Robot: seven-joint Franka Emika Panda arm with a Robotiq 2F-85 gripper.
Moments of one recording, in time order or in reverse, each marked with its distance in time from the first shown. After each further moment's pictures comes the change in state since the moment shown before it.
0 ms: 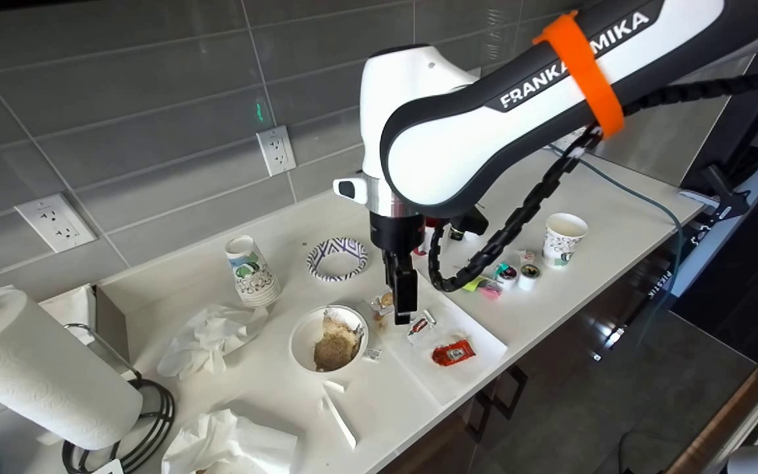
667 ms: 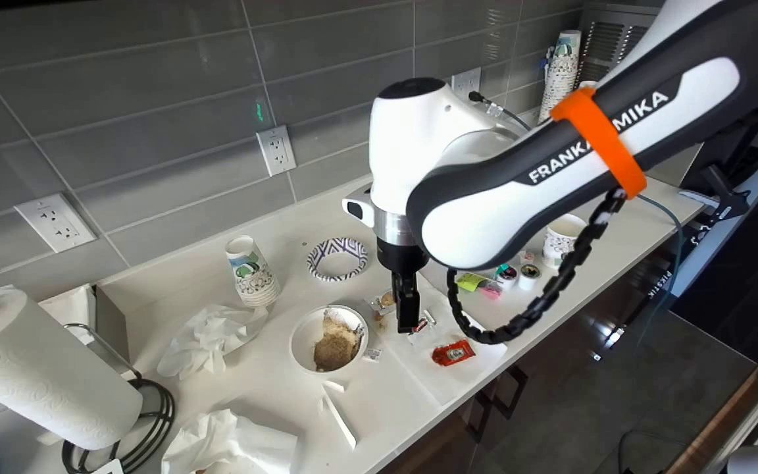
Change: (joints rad) arm -0.004 -0.001 0.026 -0.108 -0.177 0.190 0.189
